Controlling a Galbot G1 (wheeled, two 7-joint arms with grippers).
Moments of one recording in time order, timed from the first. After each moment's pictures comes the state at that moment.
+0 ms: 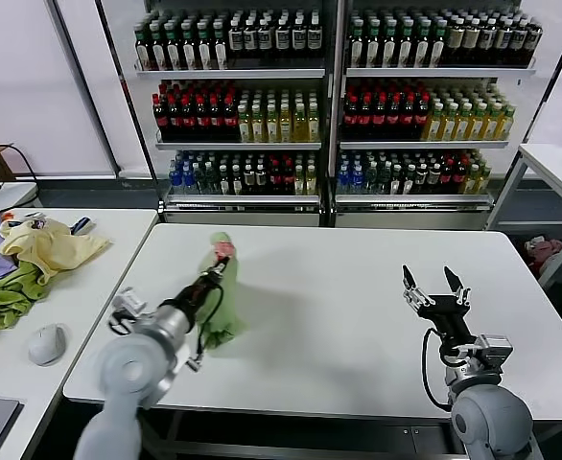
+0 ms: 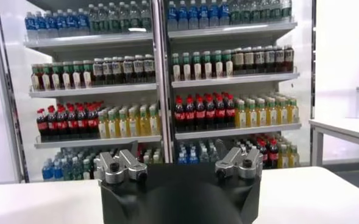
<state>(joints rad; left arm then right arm) 0.99 -1.38 -0.38 -2.00 -1.24 0.54 -0.48 -1.28 1.21 0.58 2.05 0.43 -0.22 0.09</state>
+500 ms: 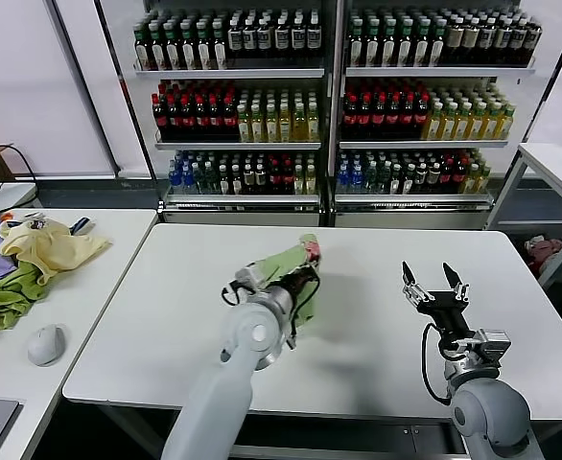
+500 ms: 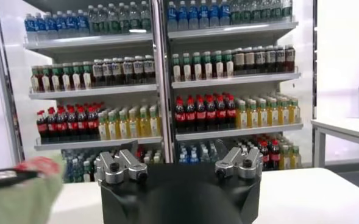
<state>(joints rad) 0.75 -1.58 -0.08 -1.64 -1.01 0.50 -0.45 -1.25 1.20 0.58 2.01 0.44 -0.22 0.08</state>
